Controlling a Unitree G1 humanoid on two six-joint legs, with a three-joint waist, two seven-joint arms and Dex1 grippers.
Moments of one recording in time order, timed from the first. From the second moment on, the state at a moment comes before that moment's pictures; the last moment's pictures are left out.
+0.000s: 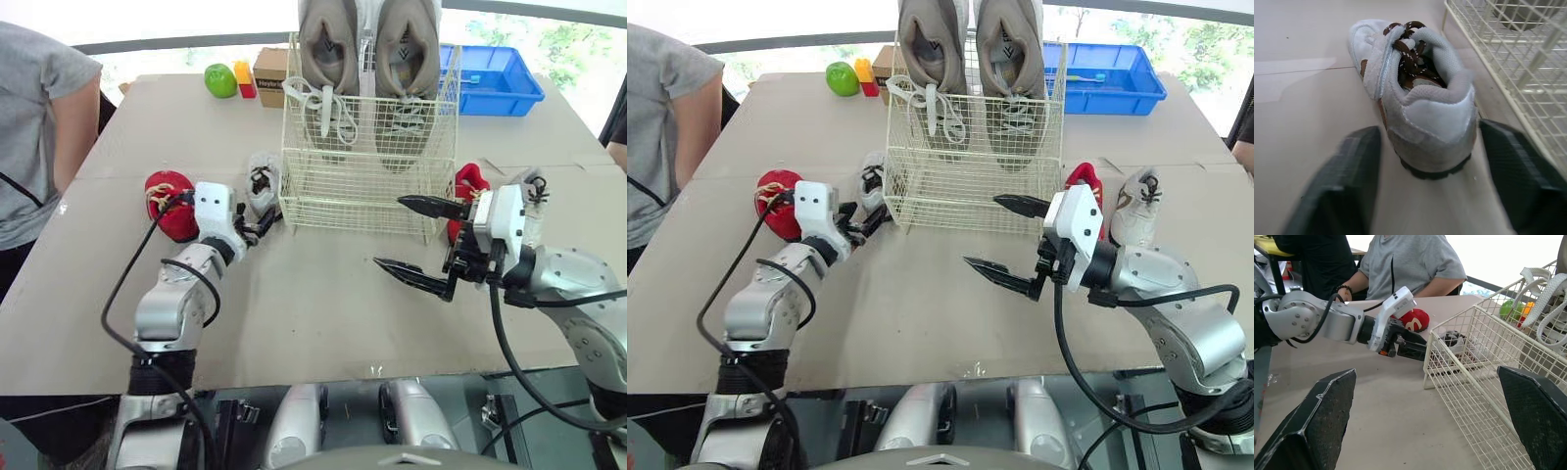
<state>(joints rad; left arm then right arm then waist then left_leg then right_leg) -0.33 0.42 0.13 -0.08 -0.37 0.54 -0.24 -0.27 -0.62 0.00 -0.69 0.64 0.57 0.71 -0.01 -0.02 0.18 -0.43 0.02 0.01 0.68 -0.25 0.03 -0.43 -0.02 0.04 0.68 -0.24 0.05</state>
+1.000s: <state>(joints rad) -0.65 0.67 -0.01 0.09 -0.28 -0.63 -1.19 -1.21 -0.84 0.19 -0.22 0.69 0.98 0.94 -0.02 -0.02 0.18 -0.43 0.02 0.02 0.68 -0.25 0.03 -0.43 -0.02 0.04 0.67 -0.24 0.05</state>
